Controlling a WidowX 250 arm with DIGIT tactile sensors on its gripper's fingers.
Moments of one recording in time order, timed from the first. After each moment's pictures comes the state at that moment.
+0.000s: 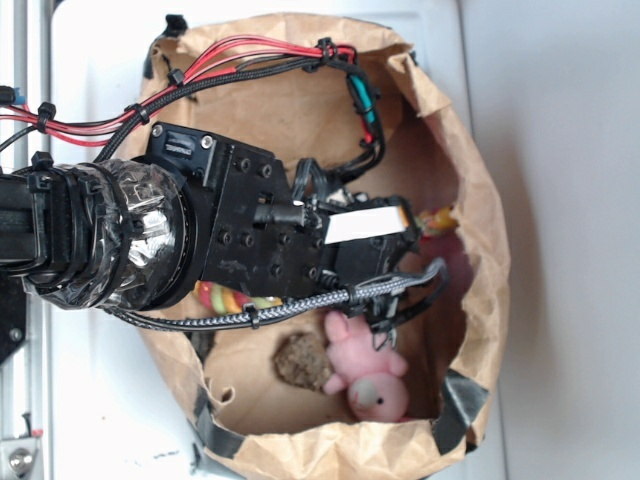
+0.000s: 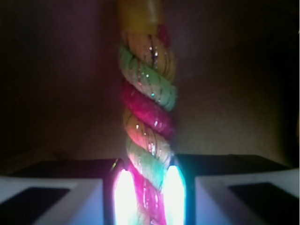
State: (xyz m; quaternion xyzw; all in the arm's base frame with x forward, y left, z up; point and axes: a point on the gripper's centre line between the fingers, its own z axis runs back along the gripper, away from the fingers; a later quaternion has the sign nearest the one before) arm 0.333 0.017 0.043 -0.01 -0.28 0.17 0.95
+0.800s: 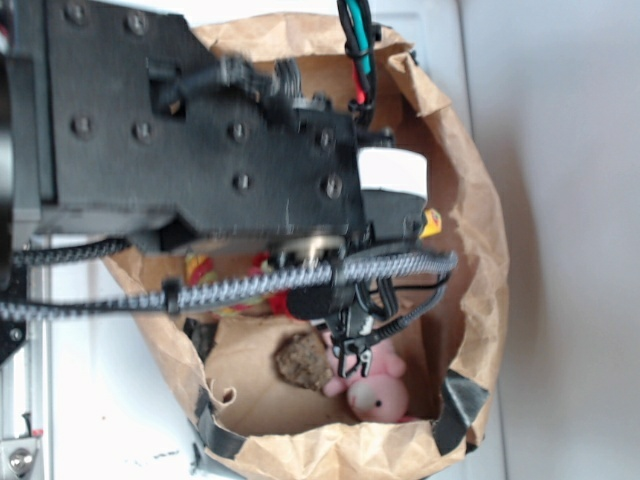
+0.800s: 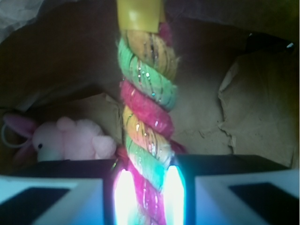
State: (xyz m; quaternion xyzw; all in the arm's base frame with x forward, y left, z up) arm 0.293 0.015 0.133 -0.04 -0.14 0.15 0.98
